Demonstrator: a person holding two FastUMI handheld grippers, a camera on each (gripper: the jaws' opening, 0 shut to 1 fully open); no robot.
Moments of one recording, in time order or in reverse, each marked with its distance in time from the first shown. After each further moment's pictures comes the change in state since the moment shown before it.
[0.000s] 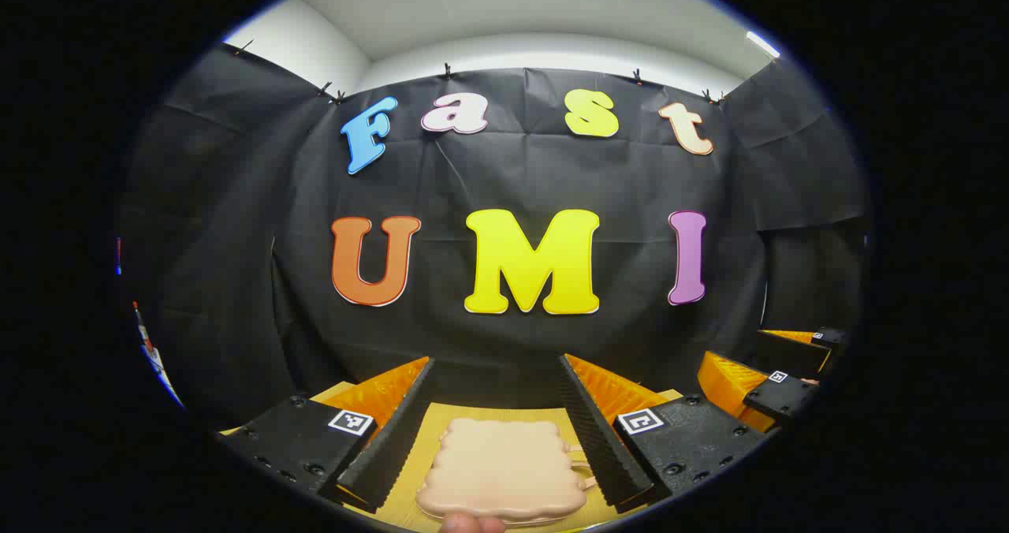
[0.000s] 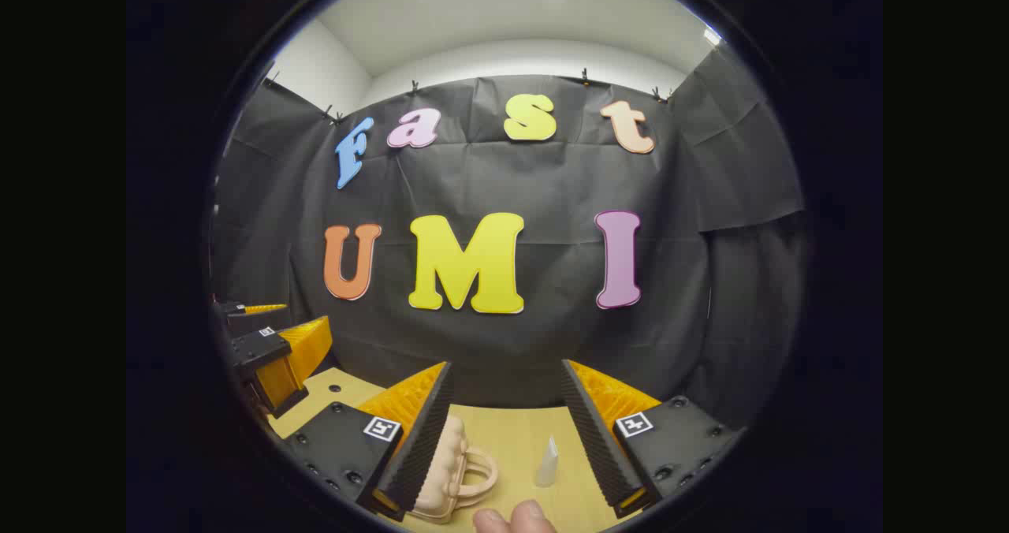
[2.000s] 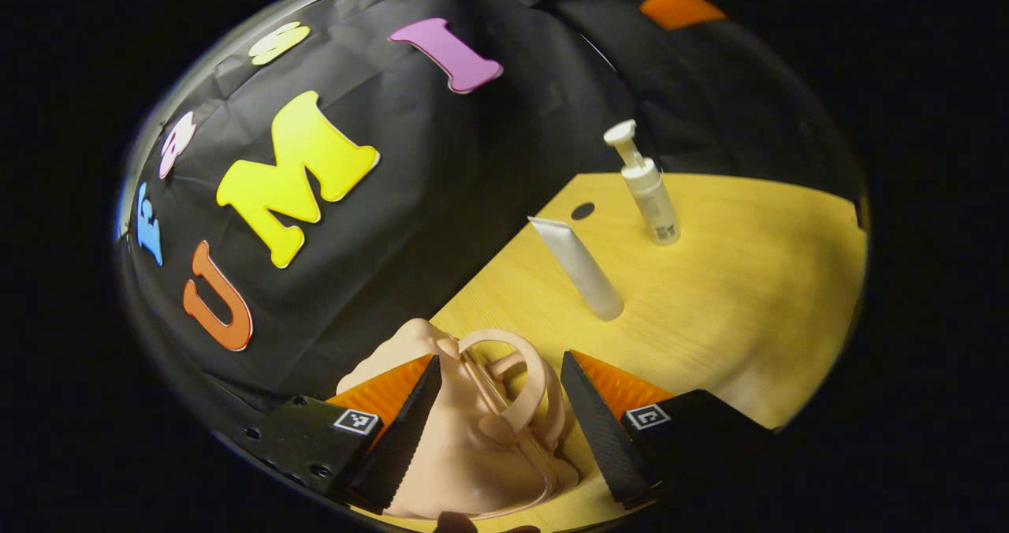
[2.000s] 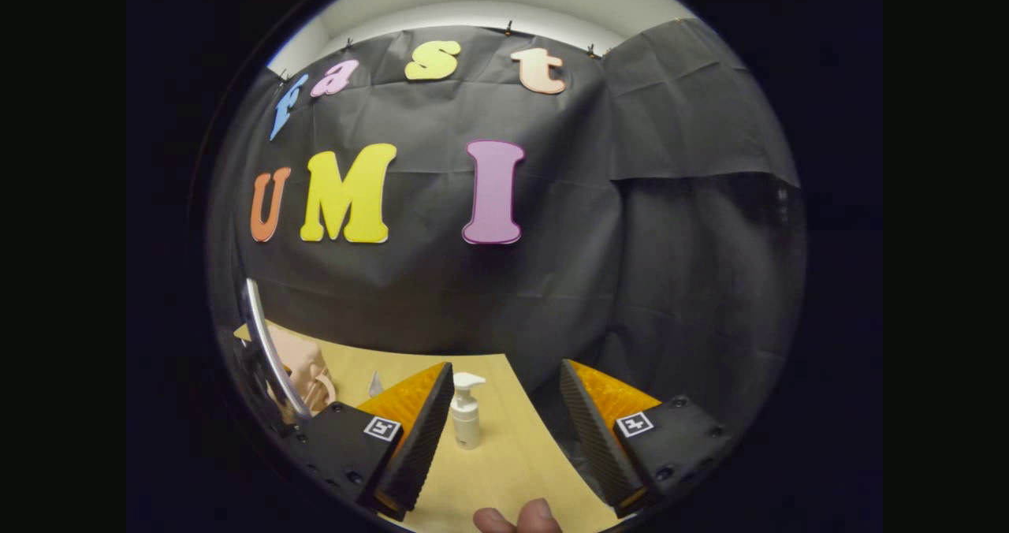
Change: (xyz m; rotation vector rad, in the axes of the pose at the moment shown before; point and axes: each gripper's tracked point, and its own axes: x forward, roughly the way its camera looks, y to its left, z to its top) left arm 0.039 -0.163 -0.273 0.846 0.484 -0.365; right arm -0.017 -0.257 -0.103 -0.028 0.175 -0.311
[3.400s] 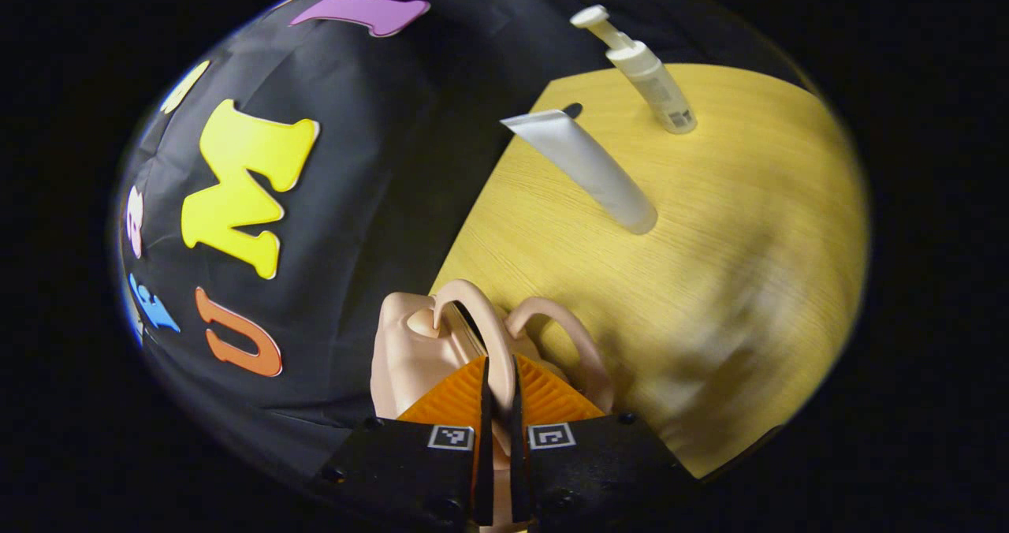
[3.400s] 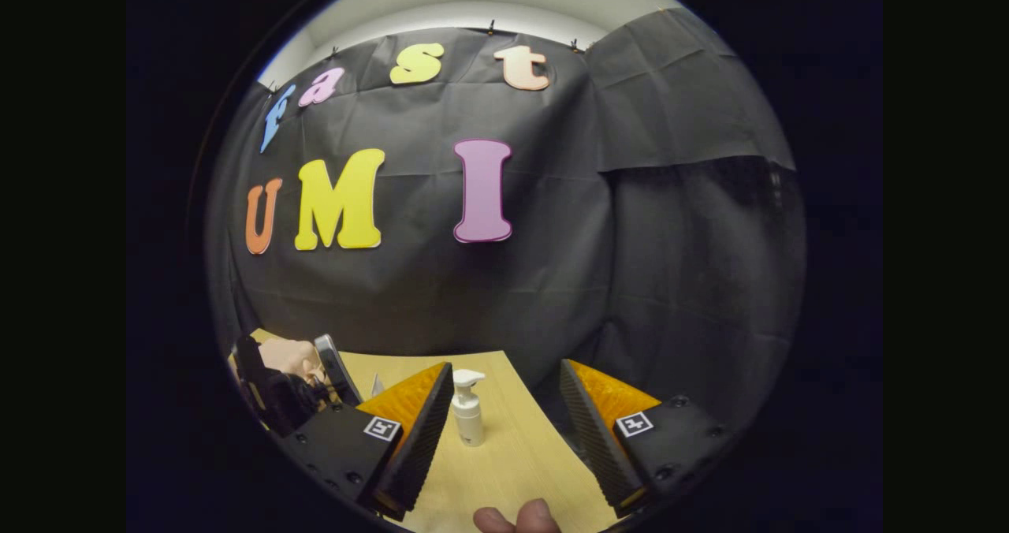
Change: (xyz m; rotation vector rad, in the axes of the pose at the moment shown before) left arm 0.019 0.043 -0.021 0.165 0.226 0.045; right arm -0.009 0.014 0.001 0.050 -0.005 -0.013
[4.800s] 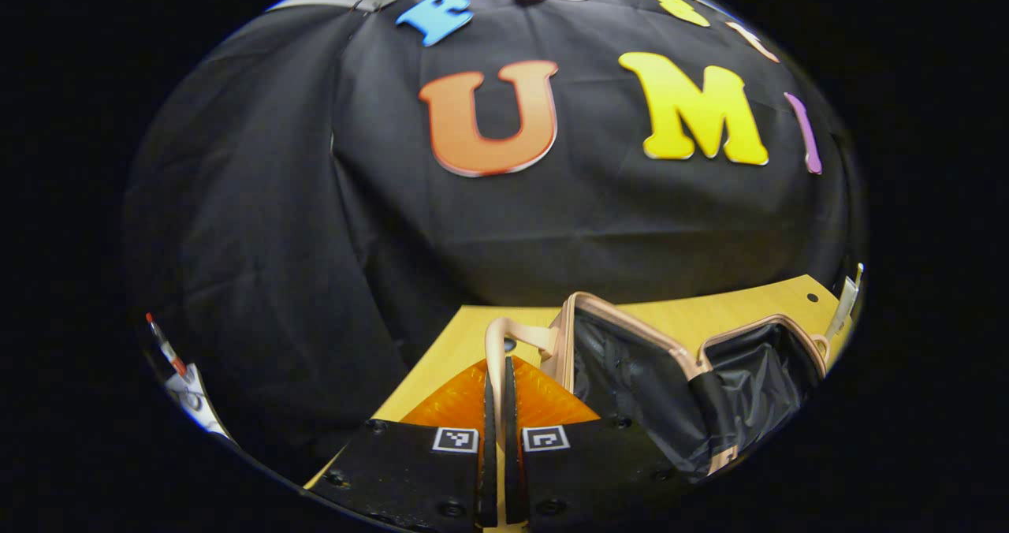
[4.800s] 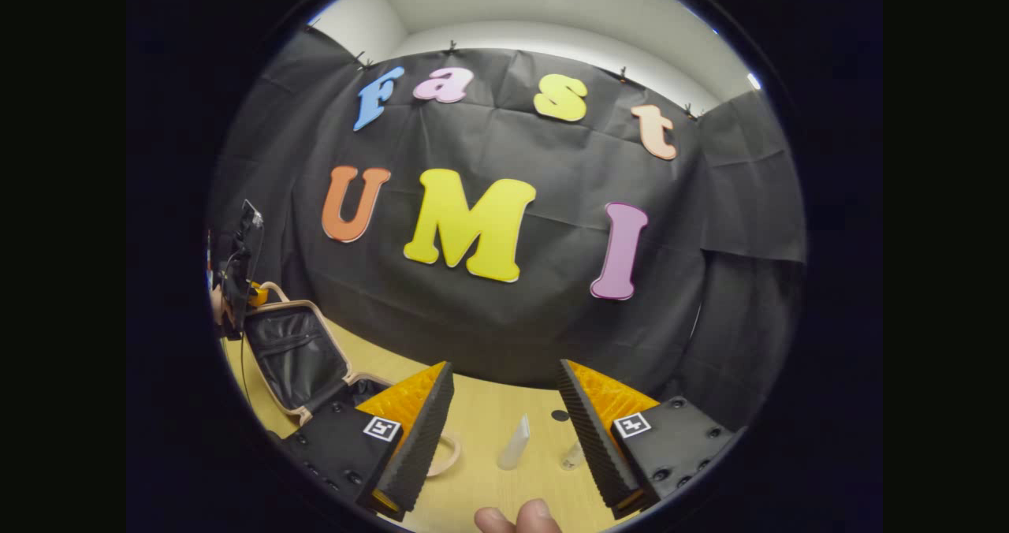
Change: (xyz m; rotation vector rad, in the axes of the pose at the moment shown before) left arm 0.045 0.275 -0.389 -1.072 -0.129 0.221; right arm -0.074 0.242 0.044 -0.270 -0.098 0.283
